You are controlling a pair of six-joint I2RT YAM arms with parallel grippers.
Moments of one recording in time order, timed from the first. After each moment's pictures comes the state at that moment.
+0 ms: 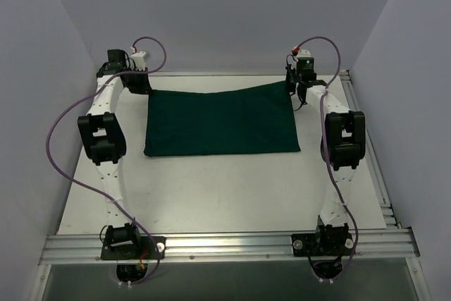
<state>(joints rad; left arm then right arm) 0.09 2.41 2.24 -0.73 0.46 0.19 0.08 2.18 1.70 -0.12 -0.03 0.13</state>
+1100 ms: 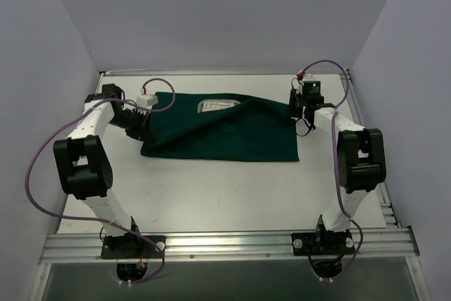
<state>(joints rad) 0.12 1.83 1.47 -1.00 0.63 0.60 0.08 1.82 1.18 -0.07 -0.05 0.16</state>
